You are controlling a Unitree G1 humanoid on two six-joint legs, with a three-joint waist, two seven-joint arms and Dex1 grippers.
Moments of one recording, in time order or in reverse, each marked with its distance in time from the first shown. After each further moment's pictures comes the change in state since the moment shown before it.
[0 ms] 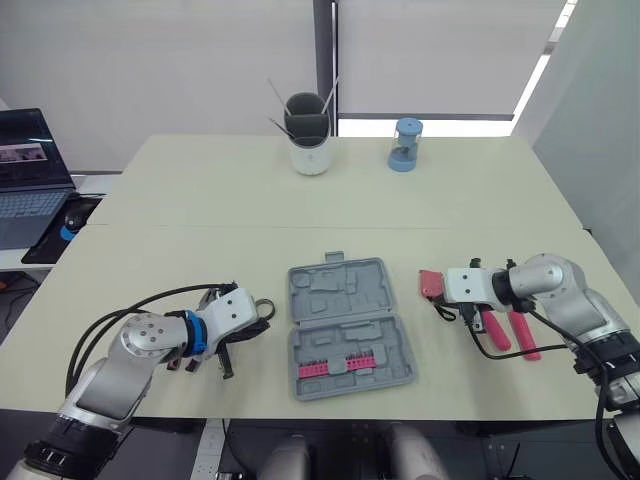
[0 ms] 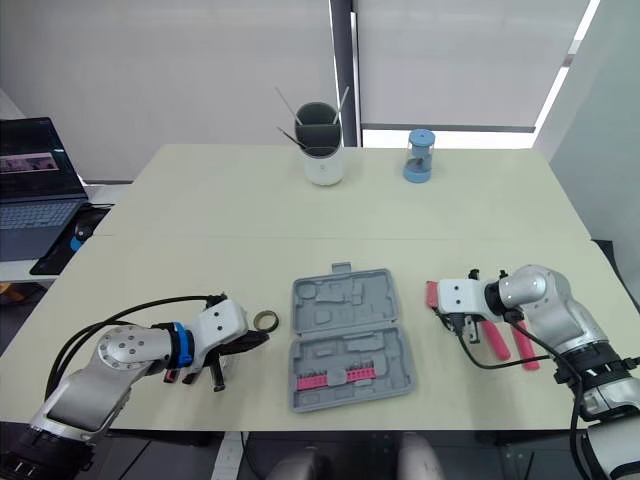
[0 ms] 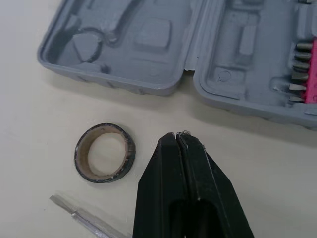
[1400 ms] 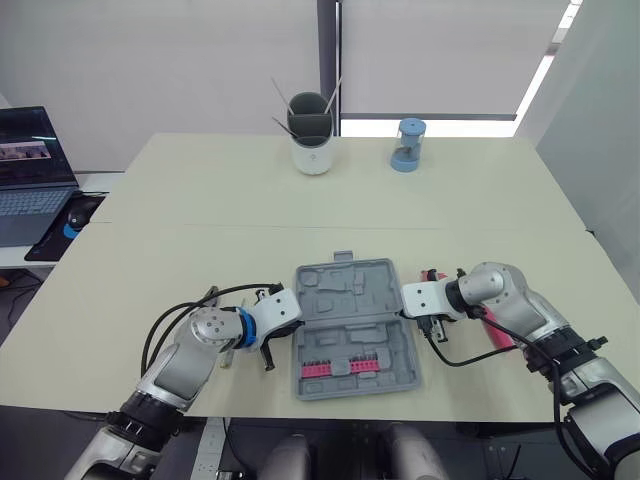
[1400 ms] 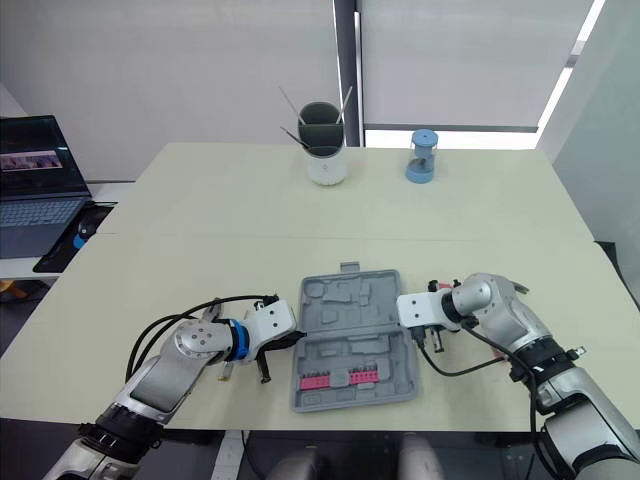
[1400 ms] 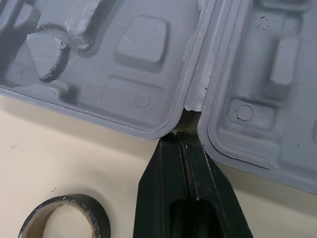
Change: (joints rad) left arm -0.168 -0.216 -0.150 0.126 0.164 0.081 0.033; right arm -0.053 0.147 0.116 0.007 -0.104 0.034 -0.015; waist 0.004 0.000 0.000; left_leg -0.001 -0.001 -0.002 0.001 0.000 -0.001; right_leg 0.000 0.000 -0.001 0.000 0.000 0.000
